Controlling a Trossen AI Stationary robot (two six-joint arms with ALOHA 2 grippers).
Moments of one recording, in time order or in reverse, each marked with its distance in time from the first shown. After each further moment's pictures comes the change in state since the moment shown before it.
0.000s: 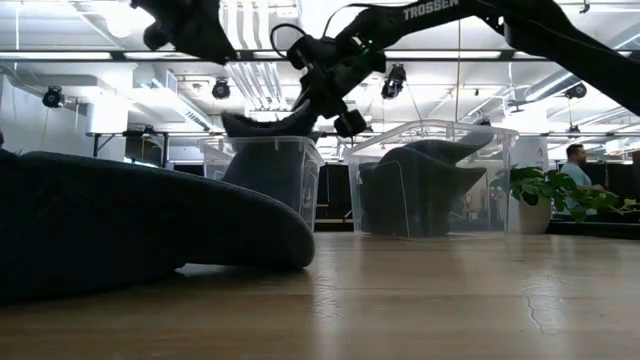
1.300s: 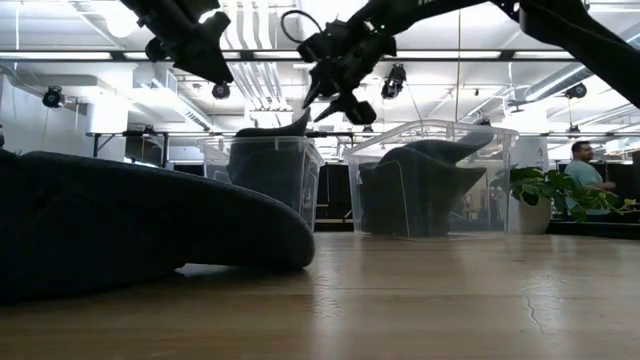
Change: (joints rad) left arm 0.132 0.024 0.000 -0.060 0.063 0.058; right arm -0.004 -0.101 -0.065 0.030 0.214 -0.062
